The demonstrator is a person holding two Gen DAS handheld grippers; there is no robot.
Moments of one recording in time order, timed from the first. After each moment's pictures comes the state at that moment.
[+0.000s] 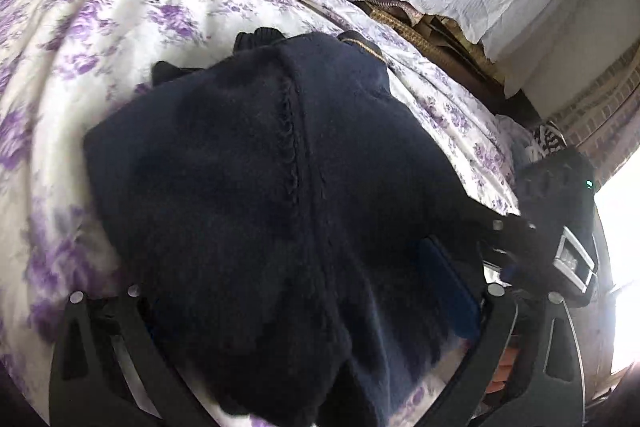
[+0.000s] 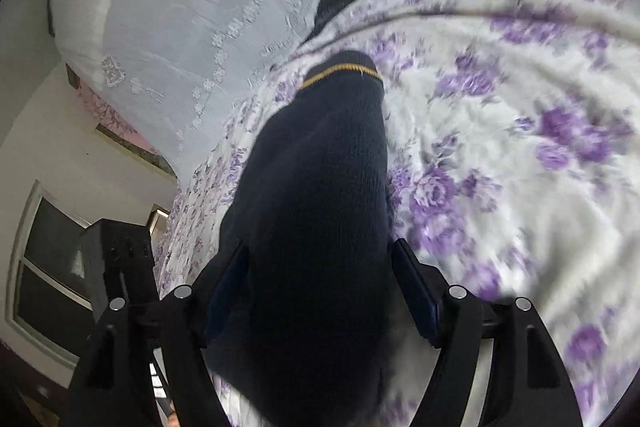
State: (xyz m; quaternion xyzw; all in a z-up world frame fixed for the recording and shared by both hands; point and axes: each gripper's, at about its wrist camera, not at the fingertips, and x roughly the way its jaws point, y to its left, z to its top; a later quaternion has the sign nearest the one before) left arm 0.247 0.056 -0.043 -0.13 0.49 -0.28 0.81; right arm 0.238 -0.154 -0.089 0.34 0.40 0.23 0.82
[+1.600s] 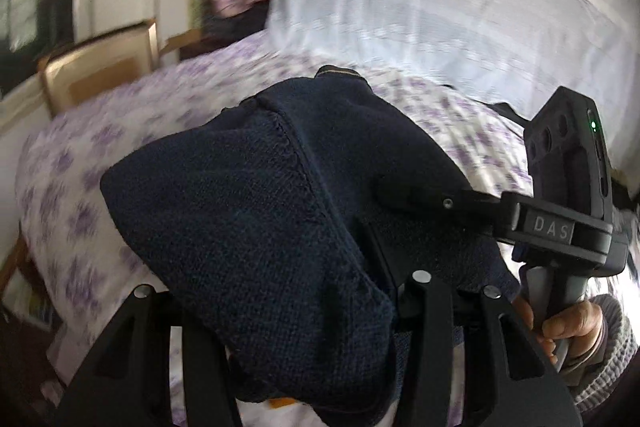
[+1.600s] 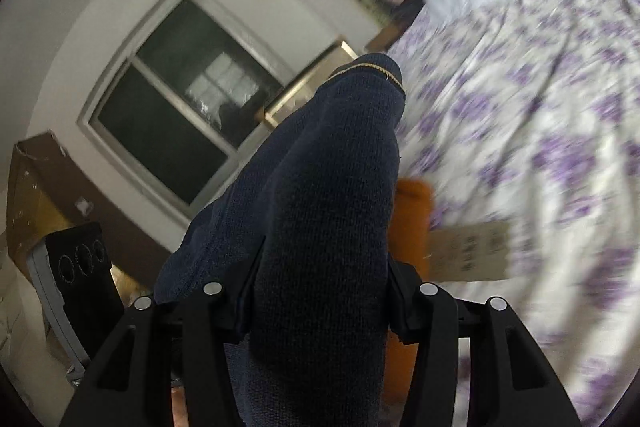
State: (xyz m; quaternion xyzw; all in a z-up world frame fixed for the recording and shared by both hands) left arm -0.108 0.453 0.068 -0.12 0.34 0.12 0.92; right arm 0.047 0.333 0.007 0.14 0.42 0.56 0.70
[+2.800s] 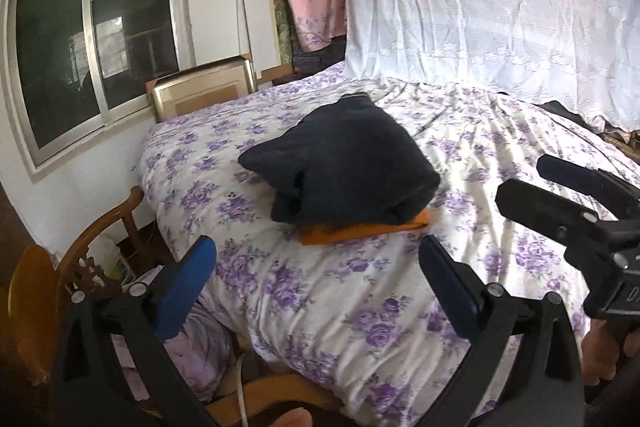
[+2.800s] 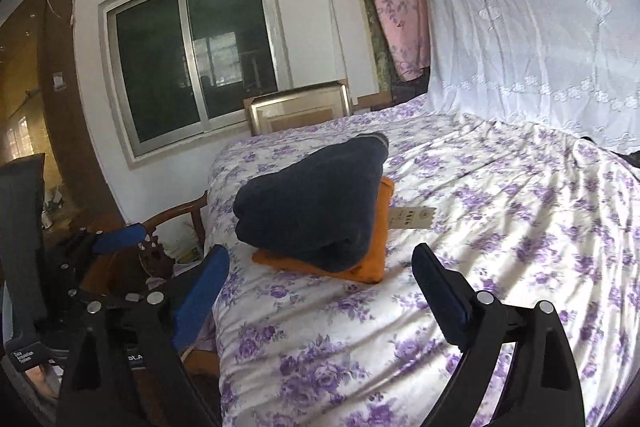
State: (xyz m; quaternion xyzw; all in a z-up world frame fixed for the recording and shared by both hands) left arm -0.249 0.311 0.087 -0.04 0.29 0.30 0.91; right arm -0.122 0.190 0.074 -0.04 0.23 0.50 0.83
